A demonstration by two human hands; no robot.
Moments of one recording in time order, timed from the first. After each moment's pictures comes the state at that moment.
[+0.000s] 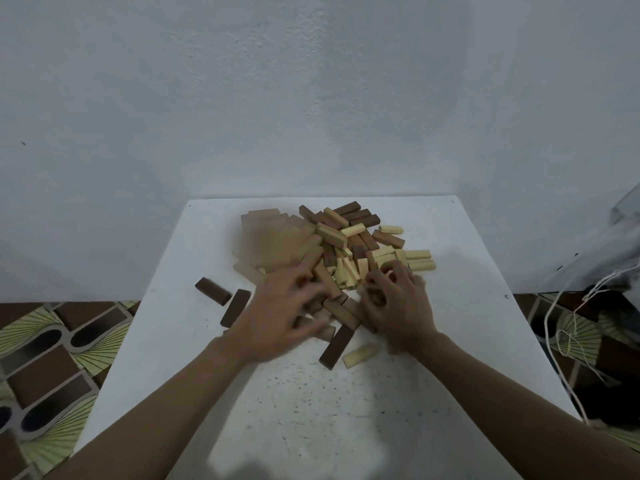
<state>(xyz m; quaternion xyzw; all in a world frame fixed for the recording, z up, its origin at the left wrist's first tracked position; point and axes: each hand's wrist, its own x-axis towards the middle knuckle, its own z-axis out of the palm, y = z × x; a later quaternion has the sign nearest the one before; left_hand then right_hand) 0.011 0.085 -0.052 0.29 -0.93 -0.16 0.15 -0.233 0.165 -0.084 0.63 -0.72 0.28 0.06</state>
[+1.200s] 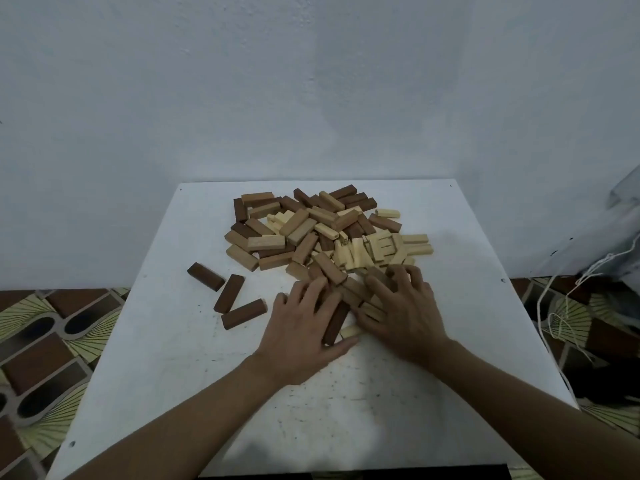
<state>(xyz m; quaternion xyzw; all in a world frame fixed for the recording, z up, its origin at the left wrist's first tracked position) -0.019 0.140 -0.078 0.33 -0.93 -0.03 0.13 -0.231 0.204 -0.089 0.66 -0.73 0.15 0.06</state>
